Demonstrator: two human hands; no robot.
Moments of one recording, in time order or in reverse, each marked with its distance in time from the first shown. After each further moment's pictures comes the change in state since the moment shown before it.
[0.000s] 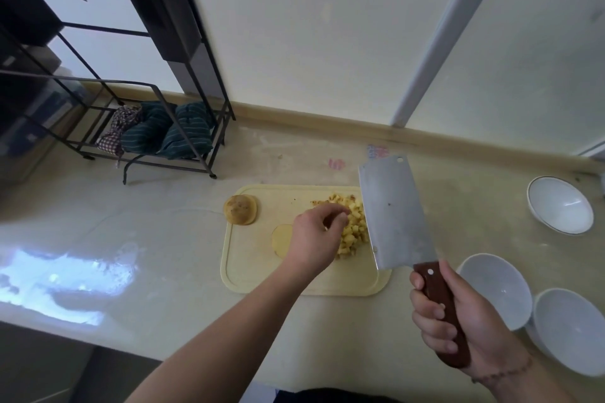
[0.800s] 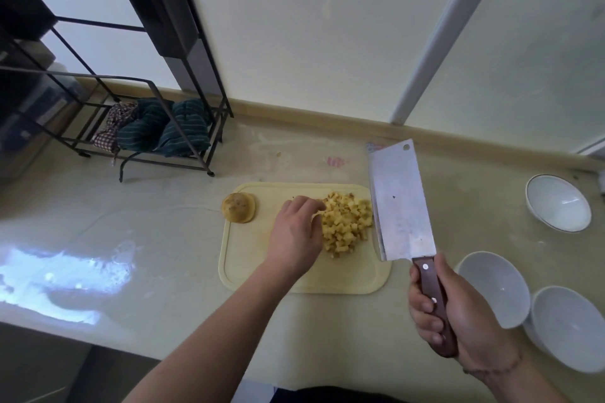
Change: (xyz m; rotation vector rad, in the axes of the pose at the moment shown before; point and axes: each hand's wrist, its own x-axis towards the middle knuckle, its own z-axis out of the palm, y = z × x) left_hand 0.011 -0.052 -0.009 0.405 0.167 0.370; right_hand 0.000 0.003 0.016 -0.291 0.220 -0.162
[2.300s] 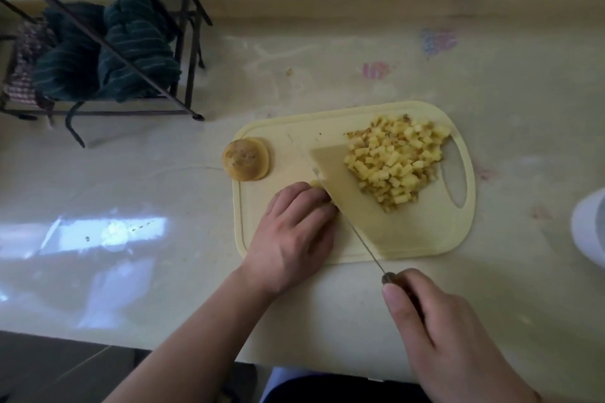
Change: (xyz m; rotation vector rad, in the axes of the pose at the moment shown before) left_hand -0.048 -0.086 -0.025 0.104 -0.187 0.438; right_hand 0.027 0.093 0.077 -1.032 0.148 -0.352
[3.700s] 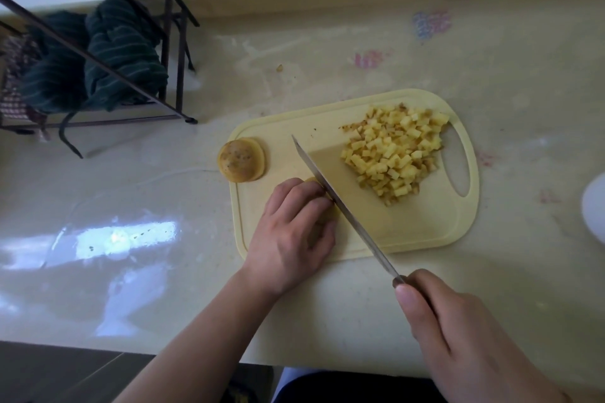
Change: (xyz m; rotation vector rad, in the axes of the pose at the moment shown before) left_hand 0.002 0.003 0.000 -0.021 0.010 -0.087; right_hand -0.006 0.009 -0.005 -0.016 -0.028 -0.013
